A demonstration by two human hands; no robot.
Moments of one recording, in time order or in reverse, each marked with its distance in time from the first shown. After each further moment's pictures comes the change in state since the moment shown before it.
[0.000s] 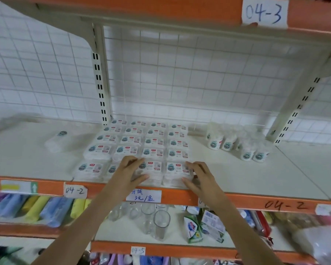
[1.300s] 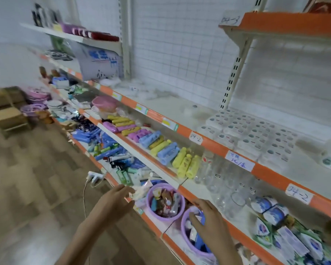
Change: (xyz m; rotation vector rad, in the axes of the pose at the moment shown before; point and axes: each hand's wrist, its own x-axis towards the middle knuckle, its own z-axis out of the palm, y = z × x) left_hand -0.395 0.093 -0.130 0.364 0.071 -0.817; right_hand -0.200 -0.178 0.107 0.075 -0.451 -0.216
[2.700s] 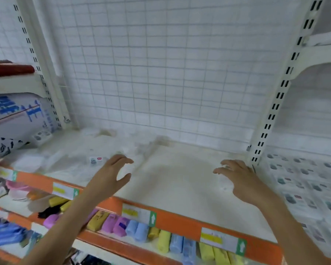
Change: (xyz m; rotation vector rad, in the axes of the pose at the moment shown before) left_hand 0.592 -0.151 -0.106 -0.086 0.095 0.658; right_hand 0.481 -0.024 -0.062 -0.575 0.035 0.284
